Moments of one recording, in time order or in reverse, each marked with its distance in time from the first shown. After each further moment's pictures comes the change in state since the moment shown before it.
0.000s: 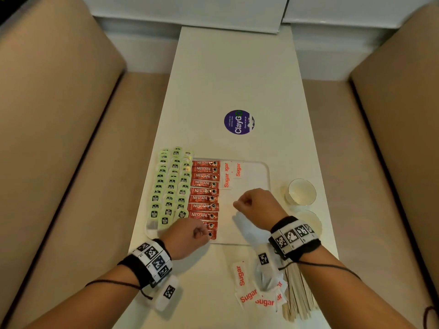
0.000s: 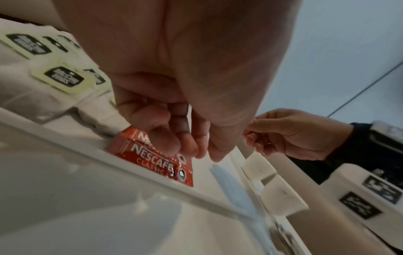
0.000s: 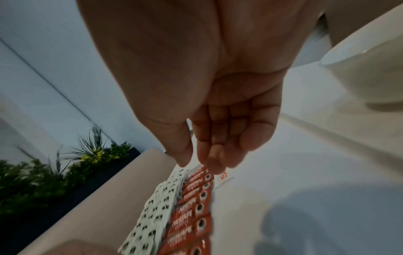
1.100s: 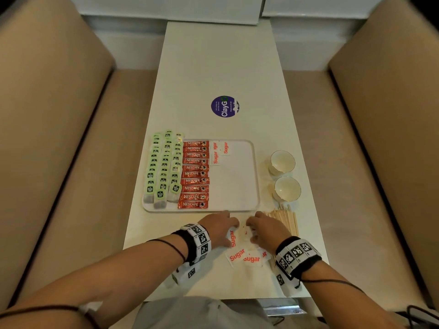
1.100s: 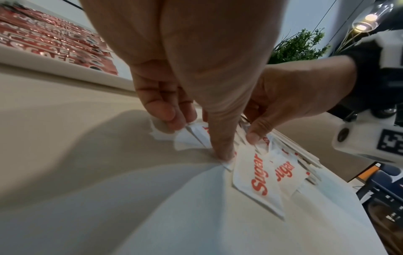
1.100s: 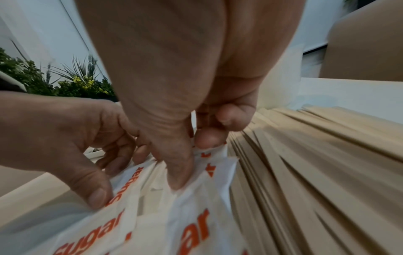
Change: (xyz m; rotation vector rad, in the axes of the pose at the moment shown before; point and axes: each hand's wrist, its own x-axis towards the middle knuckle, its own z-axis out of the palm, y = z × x) left_hand -0.005 0.060 0.098 0.492 -0.247 0.192; right_hand -0.110 0.099 0.070 -0.436 -0.160 -0.032
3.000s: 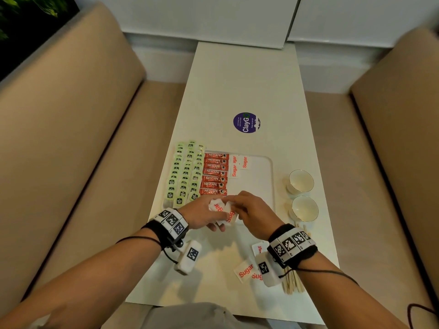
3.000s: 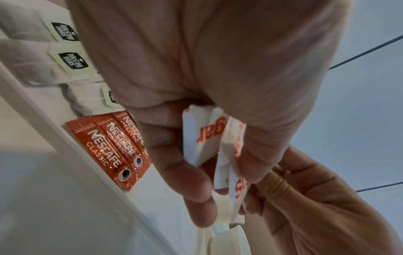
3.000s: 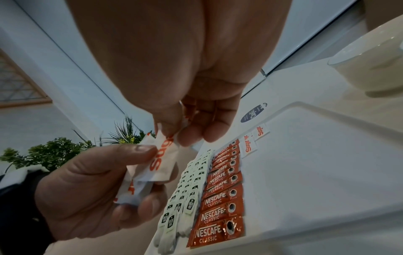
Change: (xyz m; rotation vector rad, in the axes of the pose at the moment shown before) left_hand -0.062 -0.045 -0.083 -1.101 0.144 -0.074; right_hand 0.028 -0.088 -0.081 0.474 0.234 -0.396
